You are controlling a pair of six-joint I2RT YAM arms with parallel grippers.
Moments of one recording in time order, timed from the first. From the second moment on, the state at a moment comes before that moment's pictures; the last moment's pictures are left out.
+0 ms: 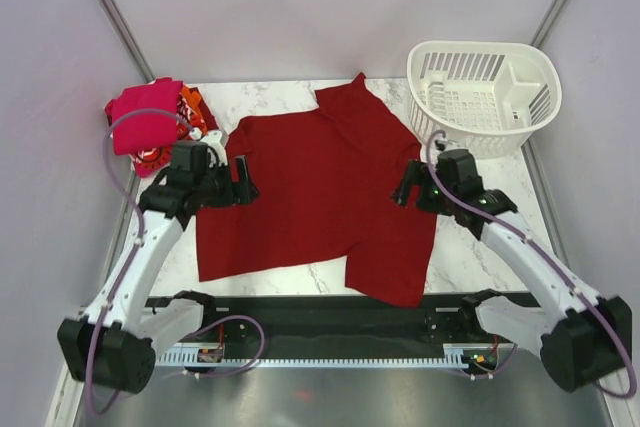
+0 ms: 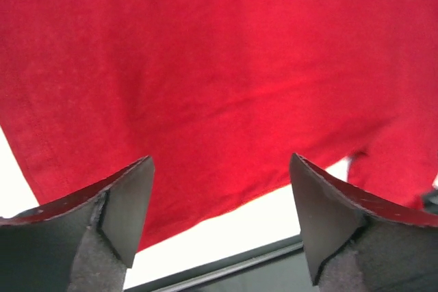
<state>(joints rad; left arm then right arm) -0.17 0.96 0.93 -0.71 0.20 -0.26 0.30 0.99 0.76 -0.52 -0.06 0.57</state>
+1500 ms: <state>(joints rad) -0.39 2.41 2.10 -0.71 -0.01 -0.22 0.11 1.49 0.73 -0.17 -0.15 0.58</state>
